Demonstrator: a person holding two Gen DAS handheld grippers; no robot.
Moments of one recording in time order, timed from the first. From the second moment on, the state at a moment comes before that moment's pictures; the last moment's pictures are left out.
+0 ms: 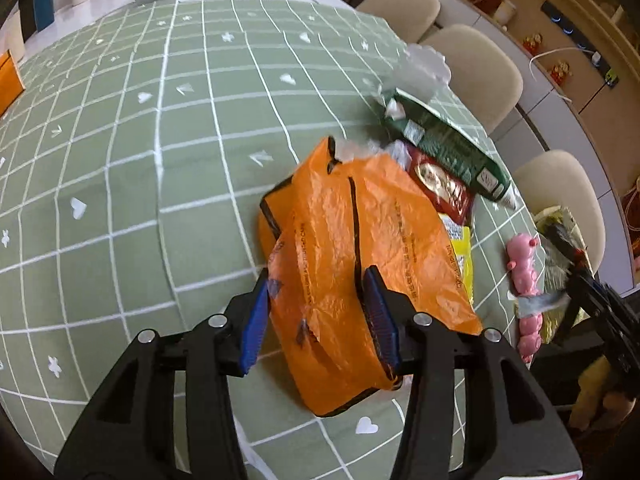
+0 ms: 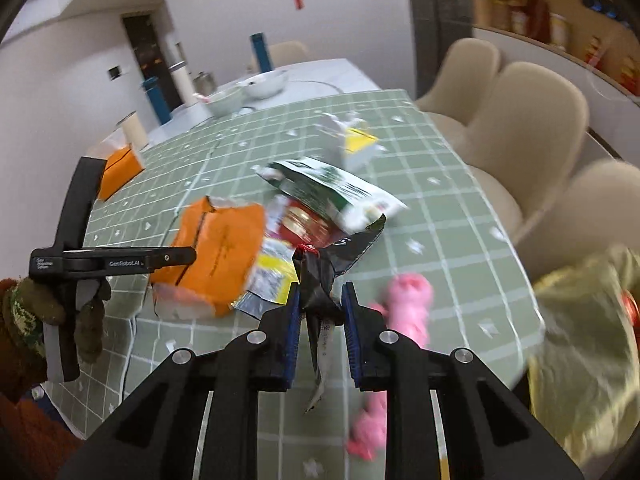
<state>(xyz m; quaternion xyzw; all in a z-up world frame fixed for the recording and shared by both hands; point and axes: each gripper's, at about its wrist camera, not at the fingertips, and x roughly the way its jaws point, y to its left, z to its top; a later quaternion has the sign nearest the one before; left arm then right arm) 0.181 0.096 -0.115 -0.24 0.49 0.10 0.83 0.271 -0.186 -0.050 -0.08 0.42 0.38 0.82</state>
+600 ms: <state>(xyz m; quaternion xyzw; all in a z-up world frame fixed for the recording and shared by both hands) 0.184 0.086 -0.044 -0.22 0.44 0.08 0.87 0.248 -0.259 -0.048 0.02 0.41 0.31 0.86</state>
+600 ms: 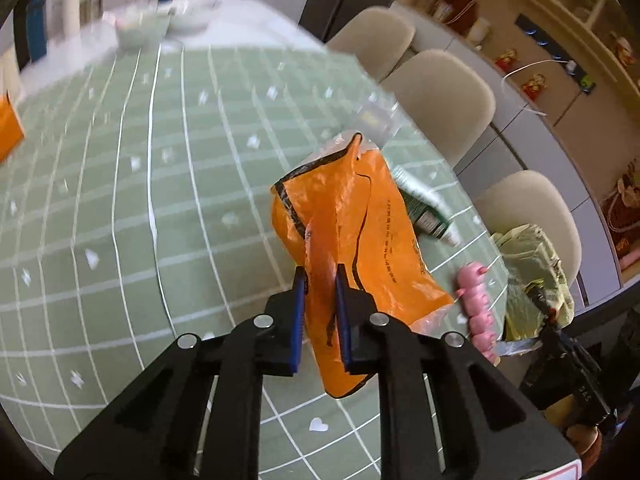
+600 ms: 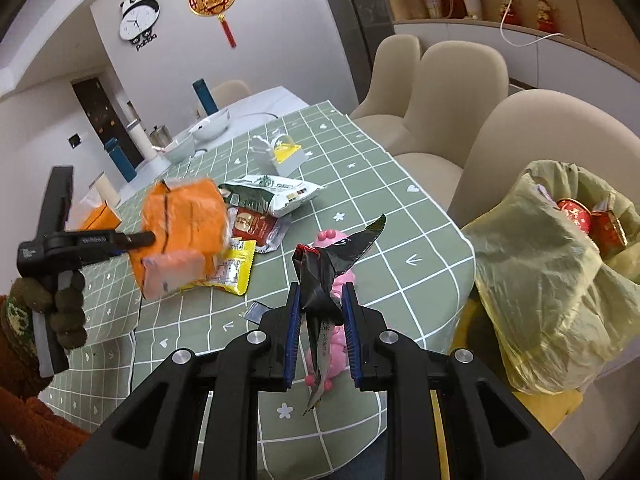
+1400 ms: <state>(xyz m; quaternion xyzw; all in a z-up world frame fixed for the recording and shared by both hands) 0.239 -0.053 0.091 -0.12 0.32 -0.06 0.94 0.247 -0.369 0.057 0.01 0.26 0.23 0.94</state>
